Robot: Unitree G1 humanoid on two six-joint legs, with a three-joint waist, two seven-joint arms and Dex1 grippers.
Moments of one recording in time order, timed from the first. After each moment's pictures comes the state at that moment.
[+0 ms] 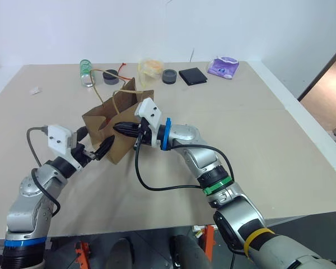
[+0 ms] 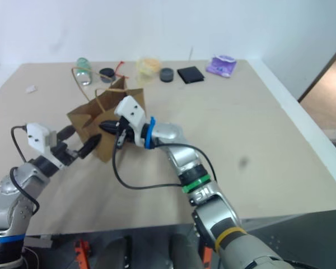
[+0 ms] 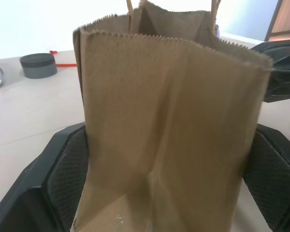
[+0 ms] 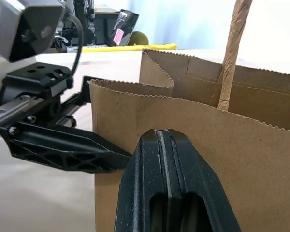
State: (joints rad) left arm -0.15 0.48 0.25 -0.24 -0.51 0.32 -0.54; right arm -0.90 0.00 0.27 0.39 0.17 0.21 0.83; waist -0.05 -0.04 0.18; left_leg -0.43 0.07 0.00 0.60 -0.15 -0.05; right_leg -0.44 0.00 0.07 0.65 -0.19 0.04
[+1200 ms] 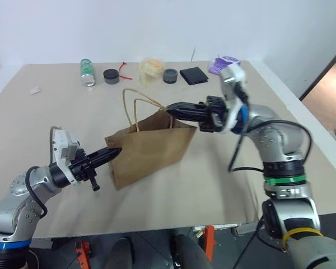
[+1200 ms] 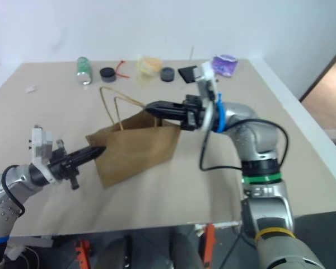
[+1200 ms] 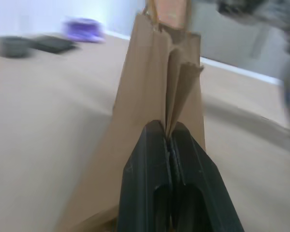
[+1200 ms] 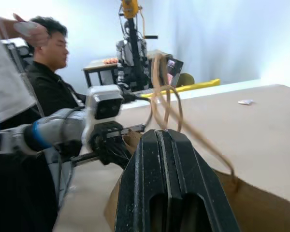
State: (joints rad) left arm -0.09 0.67 0.24 -0.32 -0.82 0.45 -1.01; right arm -0.87 -0.48 -0.02 0.05 0.72 0.71 1.24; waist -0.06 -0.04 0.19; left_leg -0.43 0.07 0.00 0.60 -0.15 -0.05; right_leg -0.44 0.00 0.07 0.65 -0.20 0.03
